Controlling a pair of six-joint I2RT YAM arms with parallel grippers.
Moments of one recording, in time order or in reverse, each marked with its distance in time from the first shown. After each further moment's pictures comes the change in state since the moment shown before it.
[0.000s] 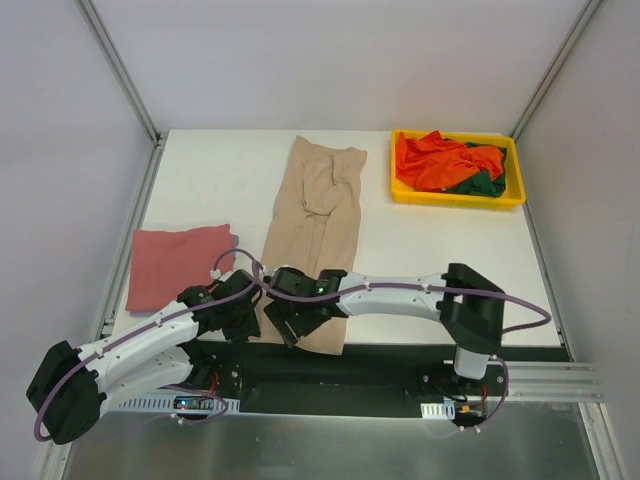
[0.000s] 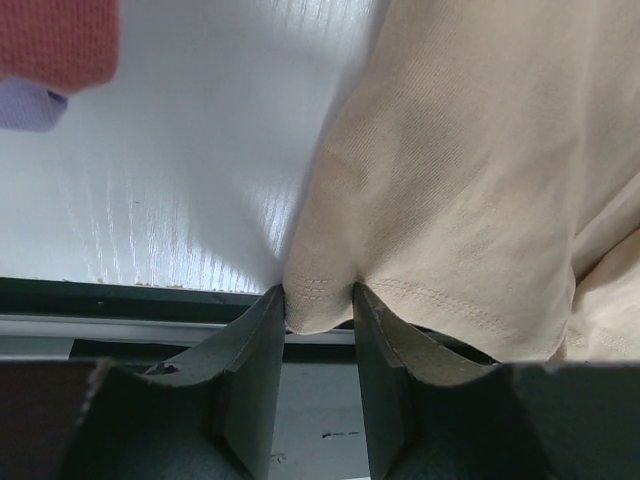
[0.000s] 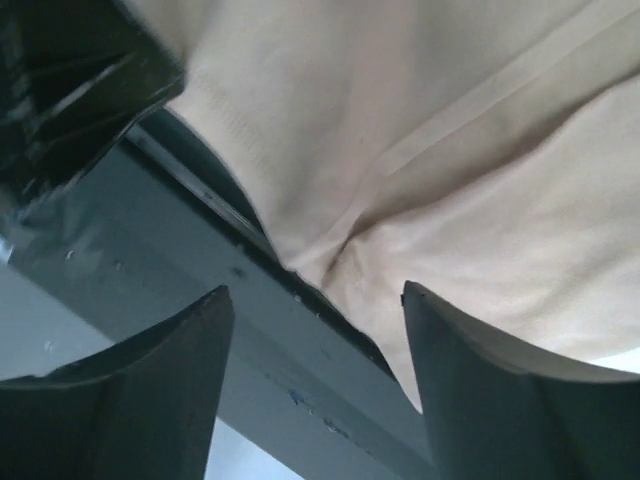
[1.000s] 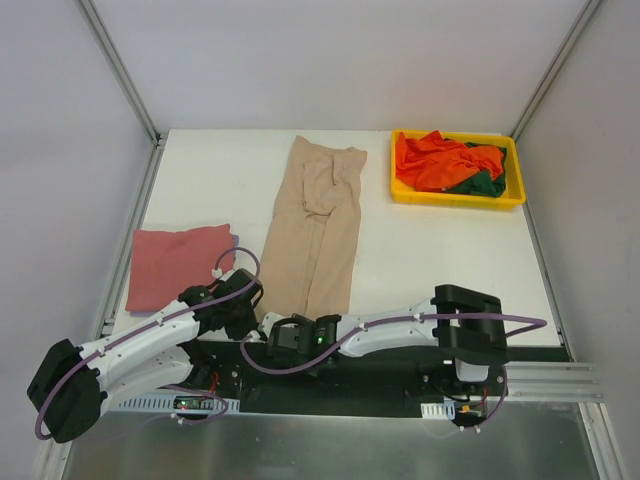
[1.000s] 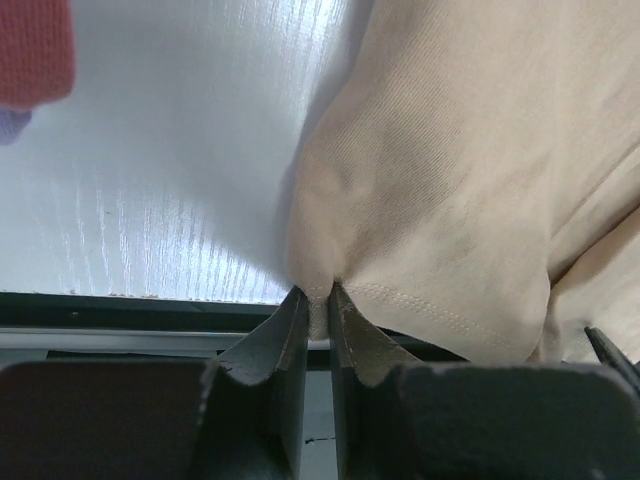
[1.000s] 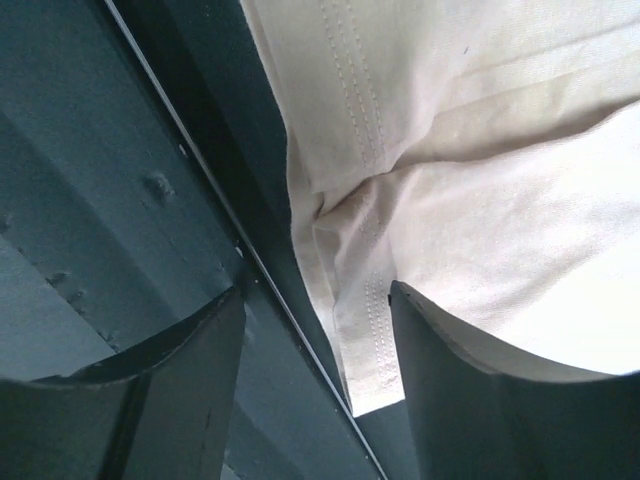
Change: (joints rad) left arm 0.000 0.004 -0.002 0.034 0.006 -0.011; right arm 0.216 -0.047 -0.188 0.095 0.281 -0.385
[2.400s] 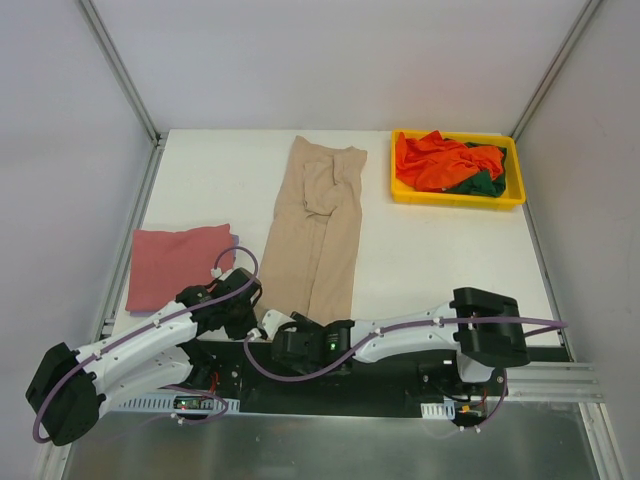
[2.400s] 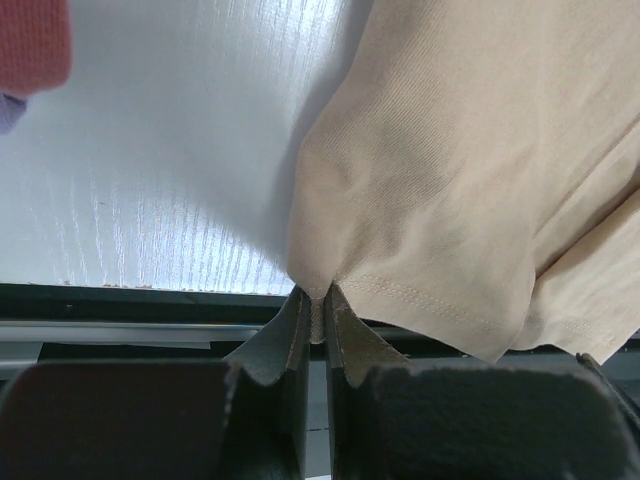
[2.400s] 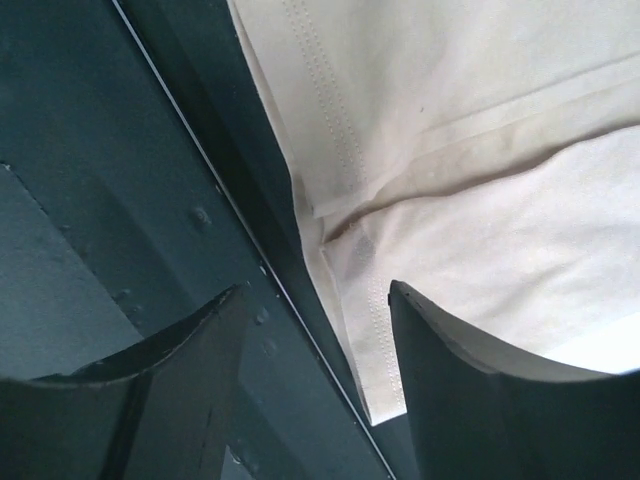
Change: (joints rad) left arm 0.000 -0.022 0.013 -0.016 0.016 -0.008; right arm 0.052 -0.085 -0.059 0.128 0.082 0.074
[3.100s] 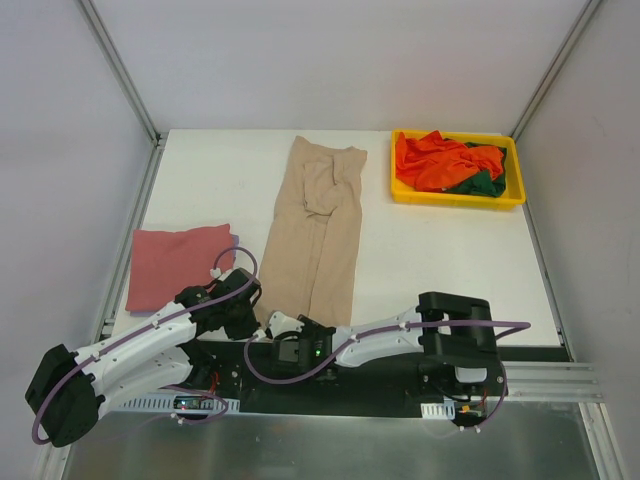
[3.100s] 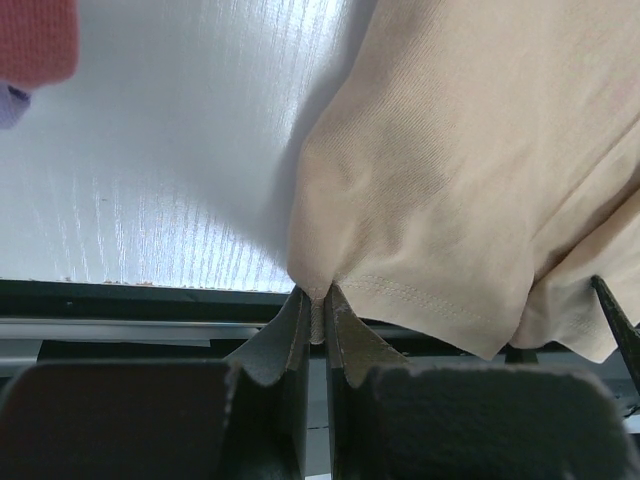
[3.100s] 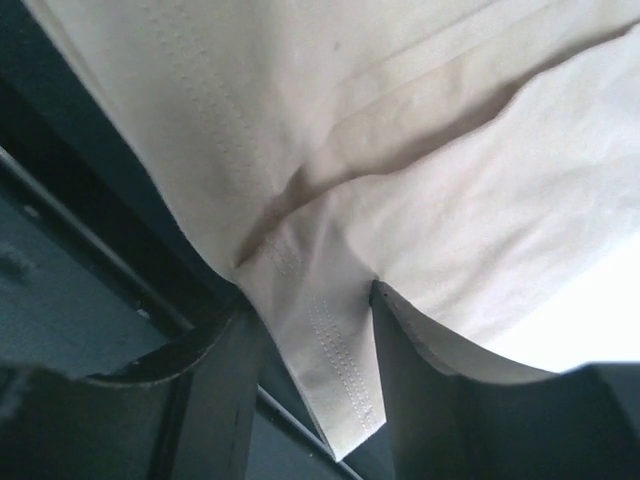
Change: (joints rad) left arm 0.000 -0.012 0.000 -0.008 0.000 -0.007; right arm -0.001 0.145 0.014 -0.082 0.193 0.060
